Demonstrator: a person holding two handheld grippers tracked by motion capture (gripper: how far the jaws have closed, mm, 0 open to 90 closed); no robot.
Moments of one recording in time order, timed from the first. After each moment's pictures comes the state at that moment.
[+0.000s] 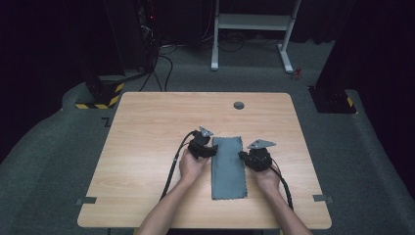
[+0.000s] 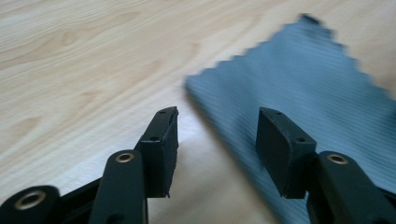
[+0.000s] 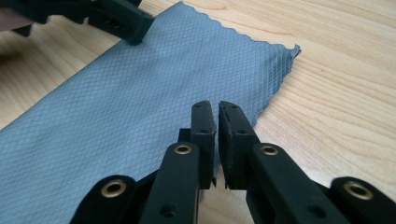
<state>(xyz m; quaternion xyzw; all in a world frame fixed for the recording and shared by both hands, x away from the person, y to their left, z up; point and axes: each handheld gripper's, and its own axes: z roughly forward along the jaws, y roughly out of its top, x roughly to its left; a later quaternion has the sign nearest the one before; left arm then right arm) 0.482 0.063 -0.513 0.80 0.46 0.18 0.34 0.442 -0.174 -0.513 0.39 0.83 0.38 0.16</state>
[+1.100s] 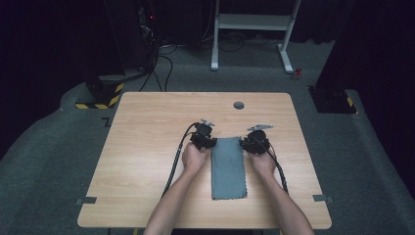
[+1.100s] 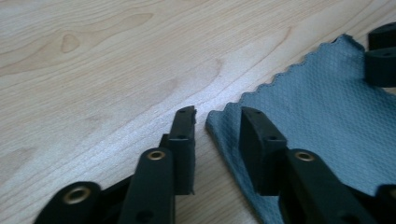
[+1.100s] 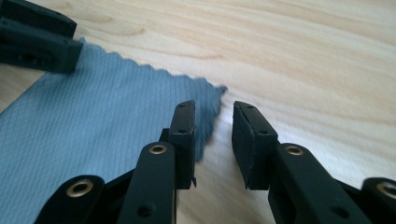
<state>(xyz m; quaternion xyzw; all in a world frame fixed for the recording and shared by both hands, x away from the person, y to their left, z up) 0.512 0.055 -0.509 0.80 0.48 0.15 0.32 0.505 -0.170 -0.515 0.47 0.80 0.34 0.16</state>
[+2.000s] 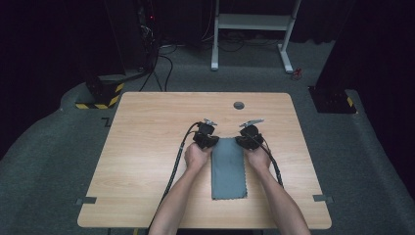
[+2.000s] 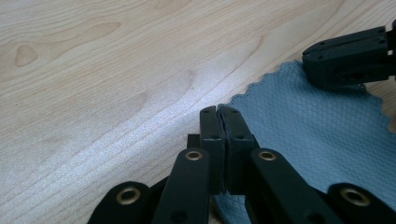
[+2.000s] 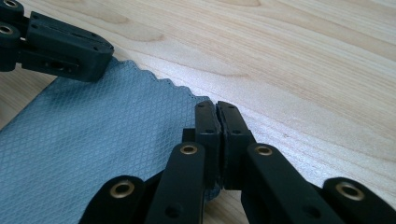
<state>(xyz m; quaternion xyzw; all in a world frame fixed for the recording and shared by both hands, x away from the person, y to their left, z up) 0.517 0.053 -0.510 0.81 0.46 0.11 0.36 0.519 -0.150 -0.508 0.45 0.82 0.31 0.15</state>
